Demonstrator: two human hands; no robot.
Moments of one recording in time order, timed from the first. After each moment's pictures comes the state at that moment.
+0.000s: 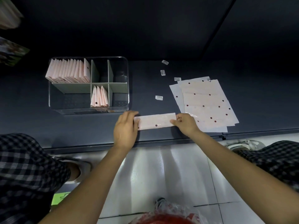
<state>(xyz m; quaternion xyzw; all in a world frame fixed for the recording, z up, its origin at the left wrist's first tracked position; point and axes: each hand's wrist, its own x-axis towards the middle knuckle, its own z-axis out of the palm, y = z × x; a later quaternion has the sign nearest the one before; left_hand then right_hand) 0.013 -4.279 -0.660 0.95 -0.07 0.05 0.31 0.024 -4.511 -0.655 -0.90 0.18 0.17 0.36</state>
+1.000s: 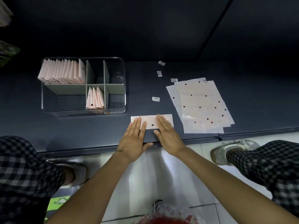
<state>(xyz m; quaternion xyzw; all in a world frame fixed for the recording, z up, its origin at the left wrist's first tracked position) -0.005 -4.294 -0.686 0.96 -0.25 -0.14 0.04 -0.011 -4.468 -0.676 -0.96 -0.07 0.14 0.23</state>
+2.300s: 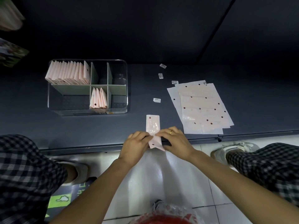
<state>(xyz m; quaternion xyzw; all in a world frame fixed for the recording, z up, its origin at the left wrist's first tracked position) -0.027 -4.294 -0.674 0.93 -0.28 0.03 0.23 -0.032 -4.494 -0.663 -0.96 -0.17 0.14 0.19</state>
